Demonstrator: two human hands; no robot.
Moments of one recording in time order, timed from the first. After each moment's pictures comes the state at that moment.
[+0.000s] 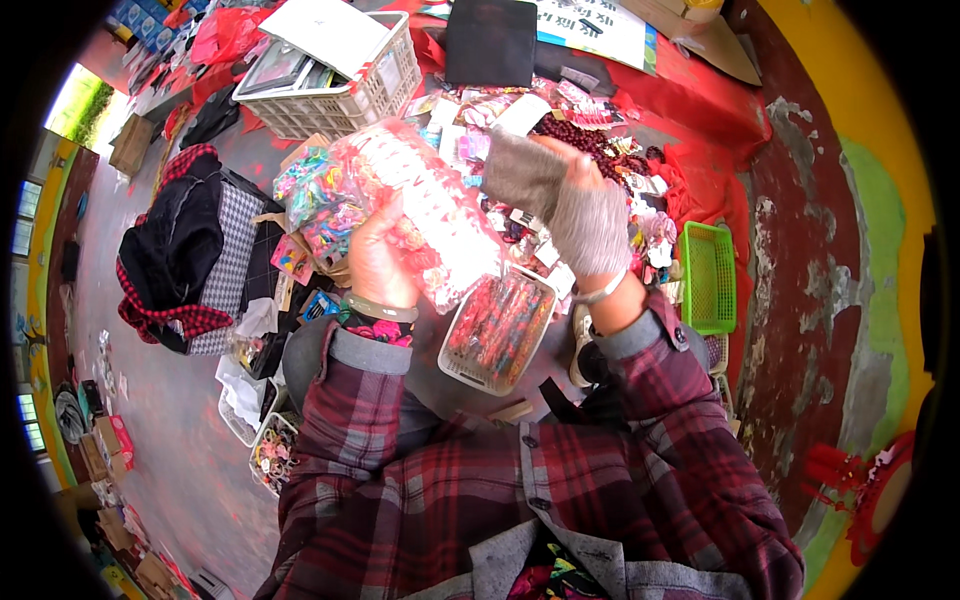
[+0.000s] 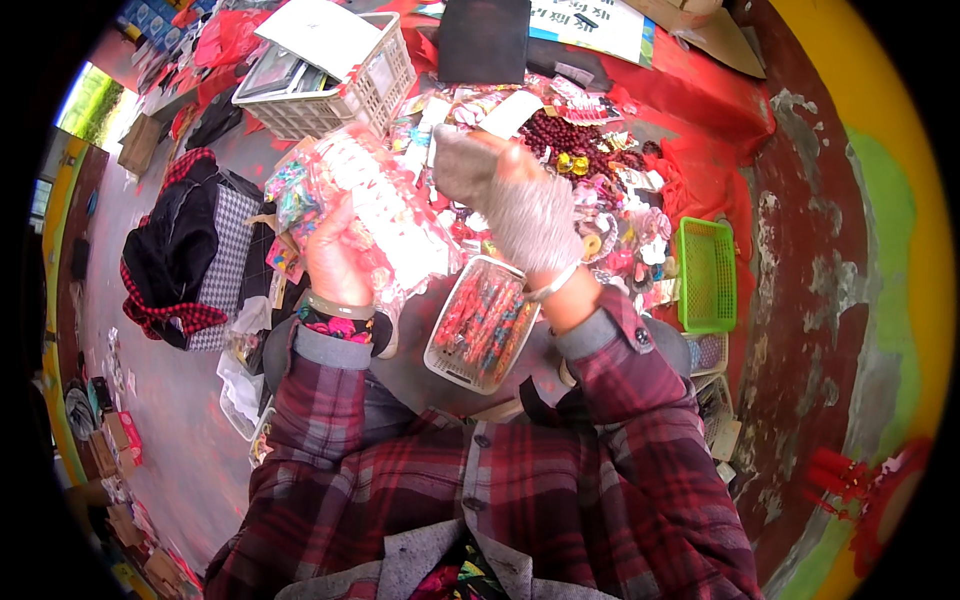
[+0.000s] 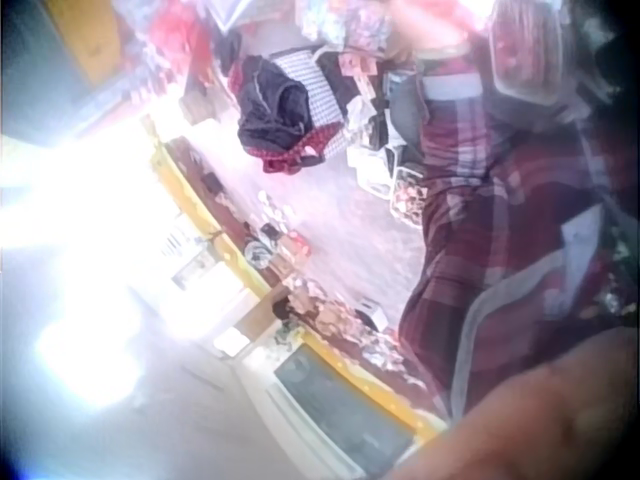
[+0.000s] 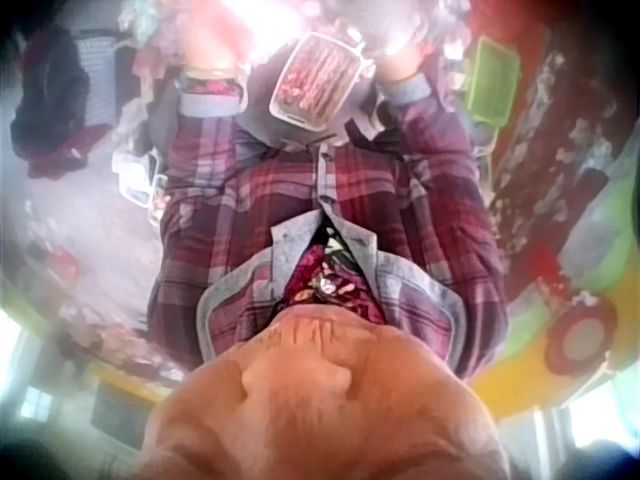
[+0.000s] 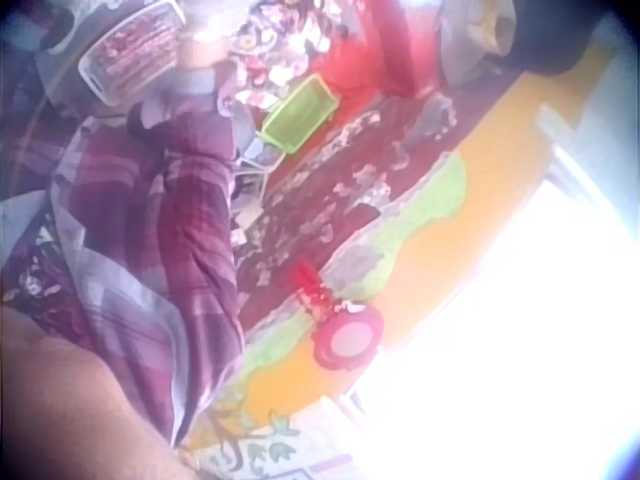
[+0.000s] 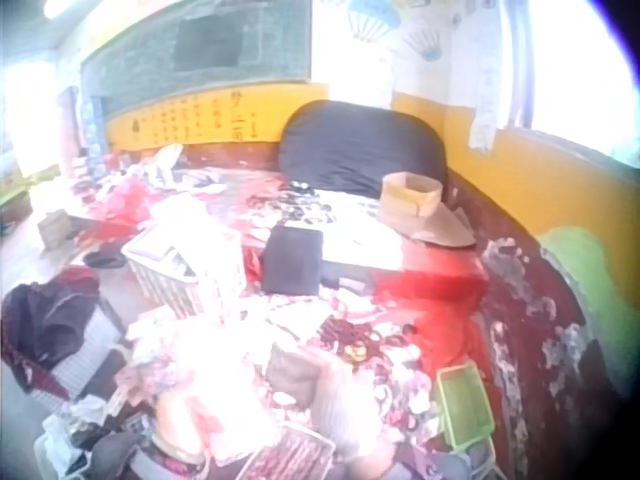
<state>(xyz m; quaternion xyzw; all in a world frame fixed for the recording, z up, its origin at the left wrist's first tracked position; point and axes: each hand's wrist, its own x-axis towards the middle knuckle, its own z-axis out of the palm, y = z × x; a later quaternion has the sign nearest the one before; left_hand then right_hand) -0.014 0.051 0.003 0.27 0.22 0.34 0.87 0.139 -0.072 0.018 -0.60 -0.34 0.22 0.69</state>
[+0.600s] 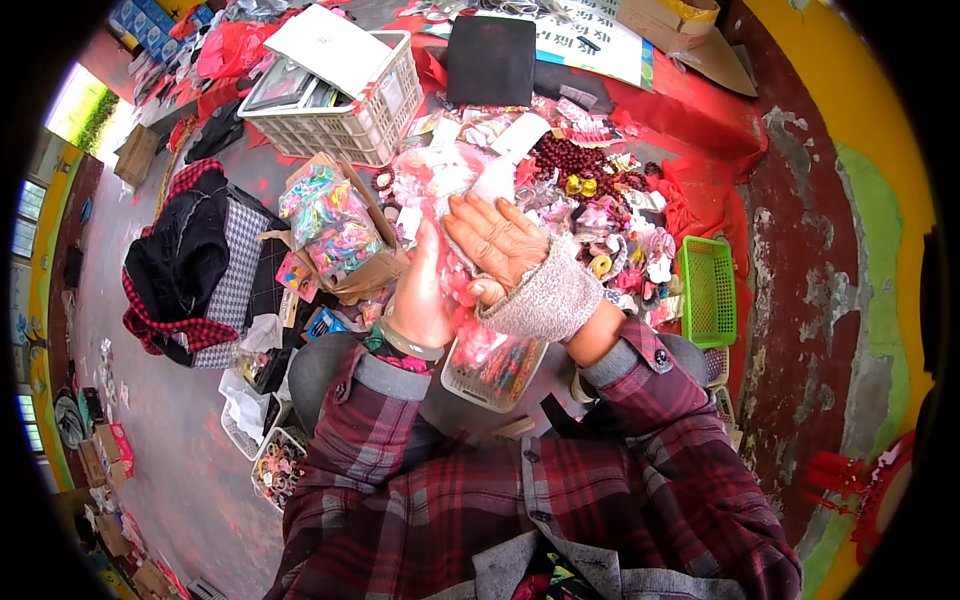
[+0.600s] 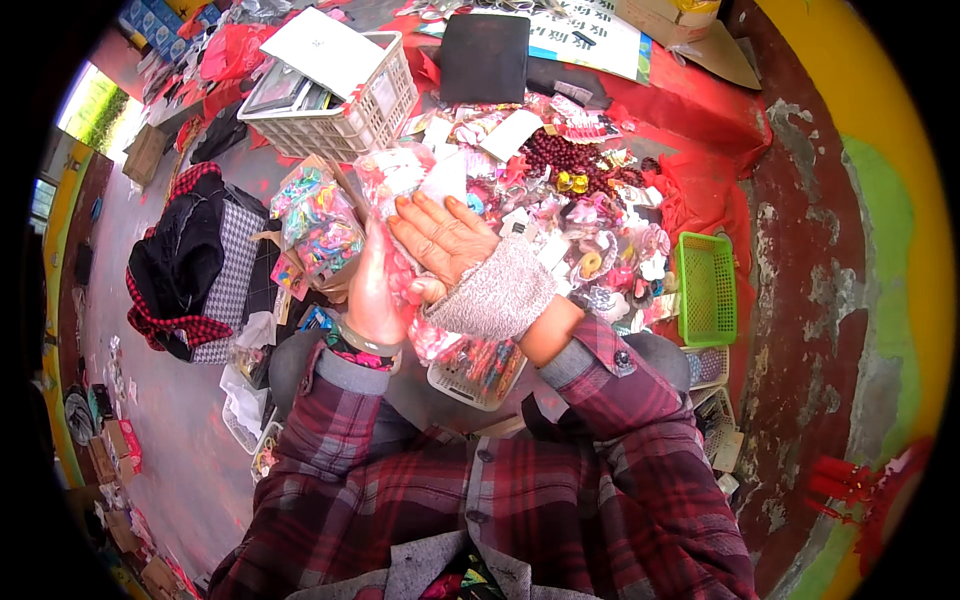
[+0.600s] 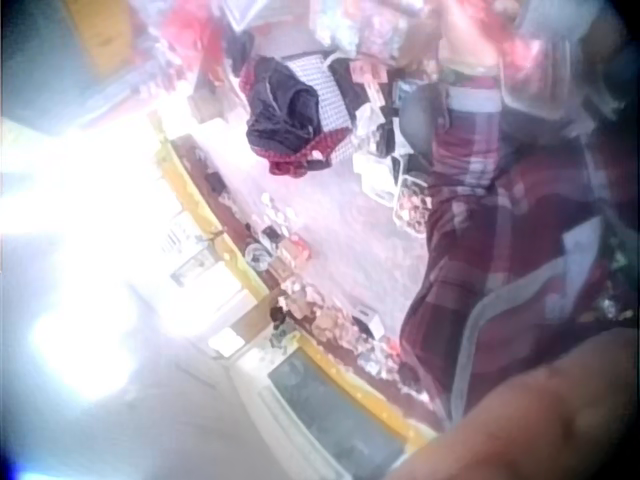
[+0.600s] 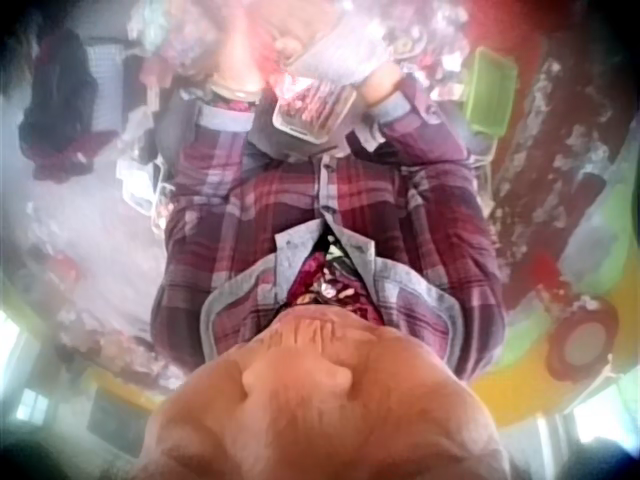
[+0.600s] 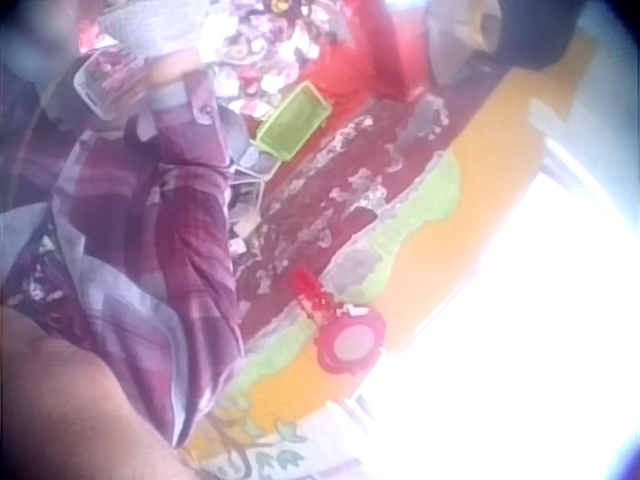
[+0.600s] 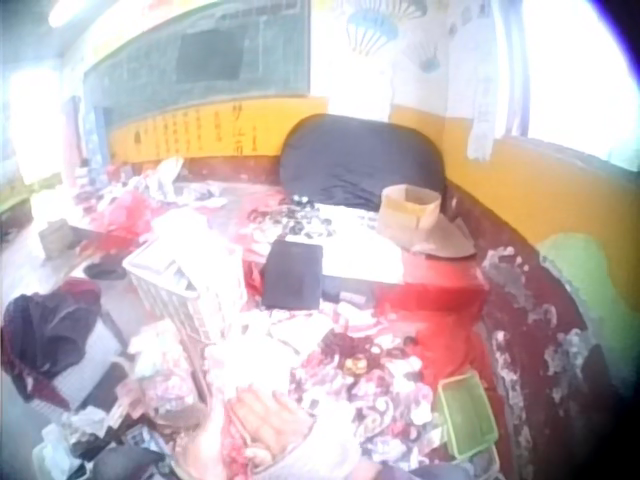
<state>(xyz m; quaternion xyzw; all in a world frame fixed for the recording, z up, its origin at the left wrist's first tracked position) -0.006 0.017 0.015 0.28 0.09 0.20 0.94 0.115 -0.075 0.022 -0.63 -0.71 -0.05 0.30</state>
